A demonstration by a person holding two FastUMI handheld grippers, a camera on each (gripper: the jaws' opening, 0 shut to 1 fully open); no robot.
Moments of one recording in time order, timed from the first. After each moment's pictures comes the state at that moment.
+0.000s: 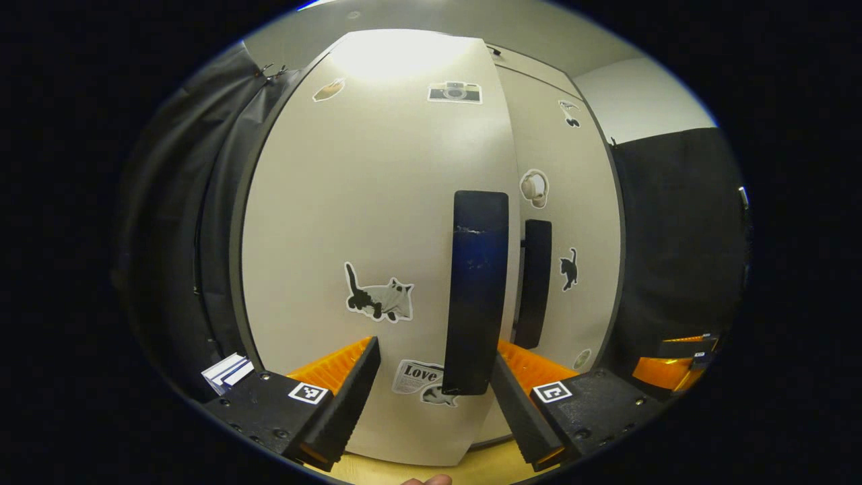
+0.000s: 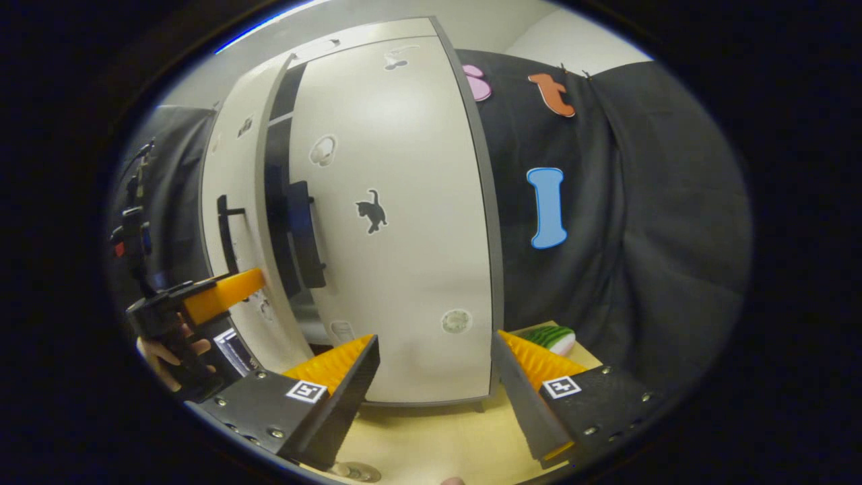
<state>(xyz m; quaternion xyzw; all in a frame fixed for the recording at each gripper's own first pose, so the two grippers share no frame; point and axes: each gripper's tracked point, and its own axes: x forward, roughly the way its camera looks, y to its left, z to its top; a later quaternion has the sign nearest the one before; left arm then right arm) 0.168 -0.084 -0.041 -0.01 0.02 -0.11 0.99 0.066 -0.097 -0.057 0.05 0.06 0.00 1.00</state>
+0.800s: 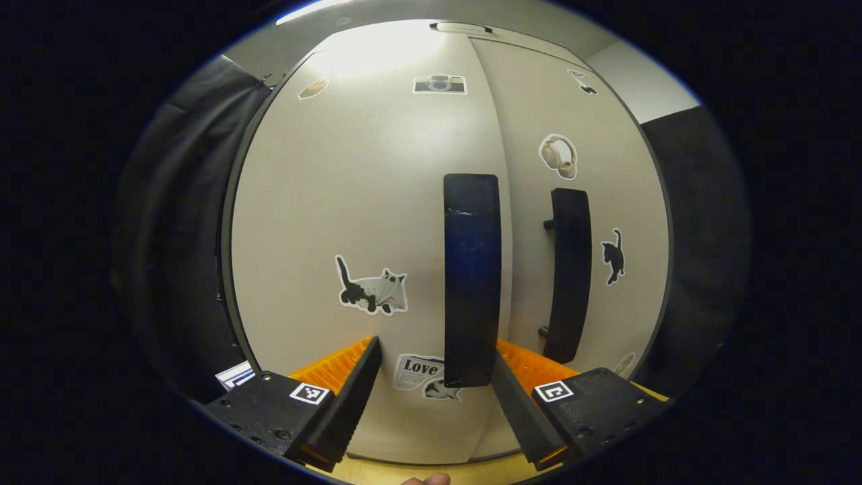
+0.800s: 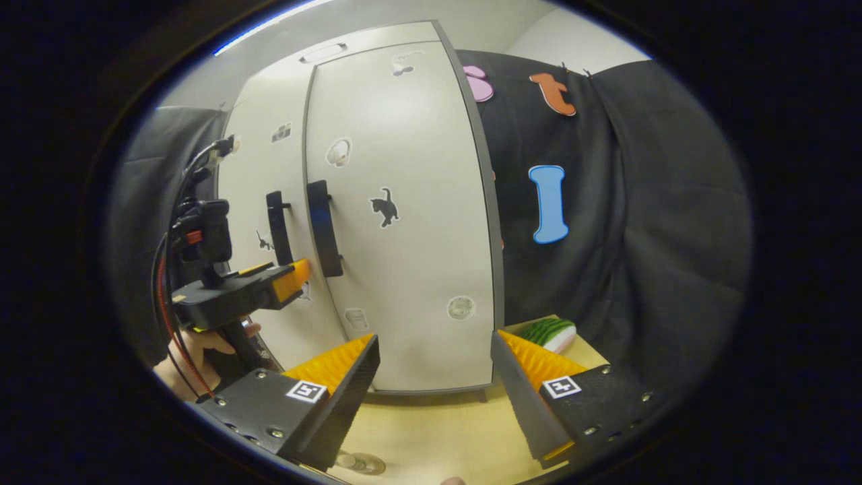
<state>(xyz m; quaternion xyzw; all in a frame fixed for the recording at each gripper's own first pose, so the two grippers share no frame) 0.175 -0.086 -0.049 0.01 0.02 -0.03 1.00 0.032 -0.093 -0.056 0.05 0.06 0.02 1.00</state>
